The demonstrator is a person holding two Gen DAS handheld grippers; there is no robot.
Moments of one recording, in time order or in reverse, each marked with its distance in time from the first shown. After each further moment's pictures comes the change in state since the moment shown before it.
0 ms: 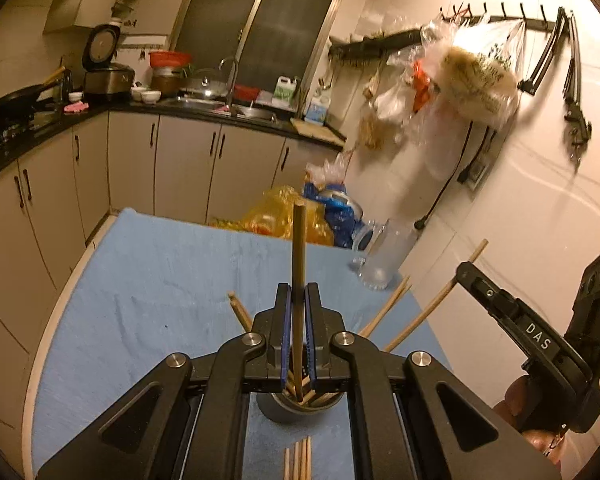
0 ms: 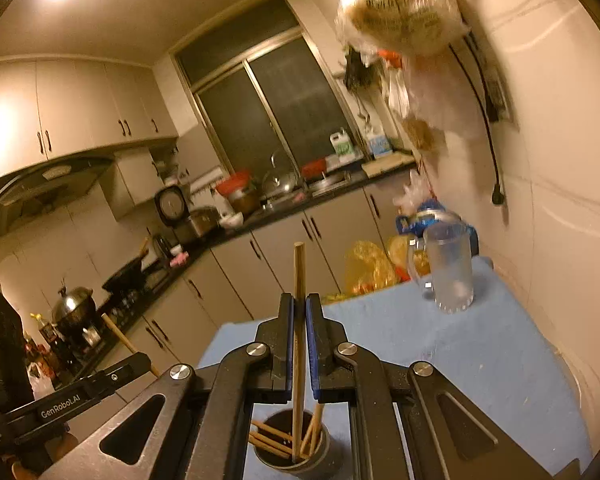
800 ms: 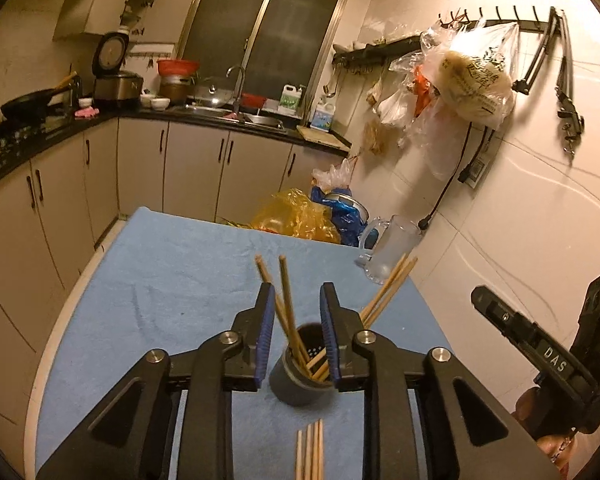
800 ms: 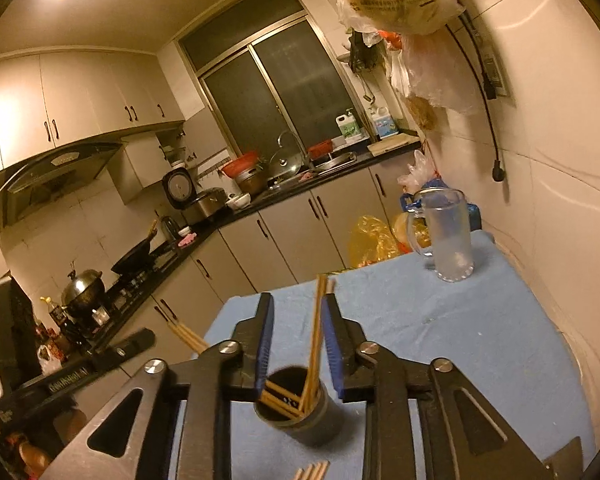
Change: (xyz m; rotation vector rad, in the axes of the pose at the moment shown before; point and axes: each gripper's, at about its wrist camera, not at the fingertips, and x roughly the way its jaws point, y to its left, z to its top) left arm -0.039 0.012 -0.034 -0.001 -0.070 0.023; right arm -0.036 -0.014 -0.035 0.000 0.040 0.030
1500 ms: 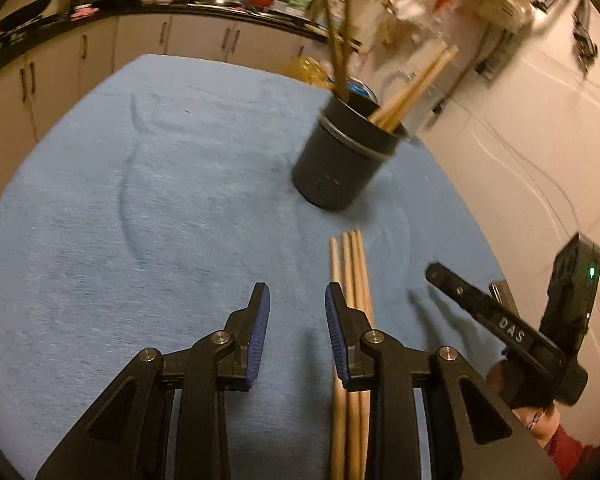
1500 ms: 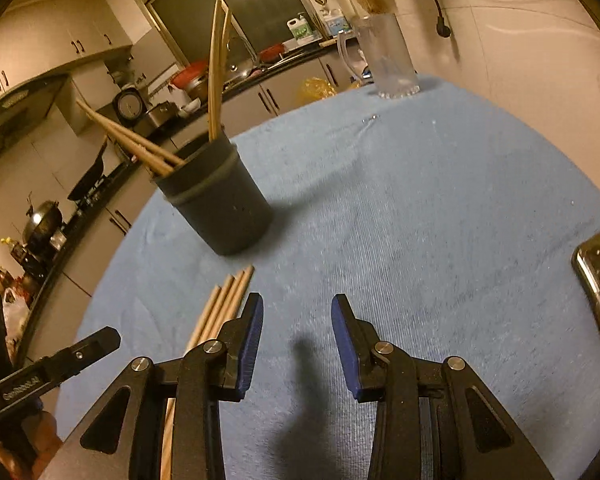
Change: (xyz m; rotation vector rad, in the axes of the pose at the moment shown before) left arm 0.030 0.040 -0.174 -0.049 0.351 -0.049; right arm 0.027 -0.059 -0.170 0.088 0.319 -0.111
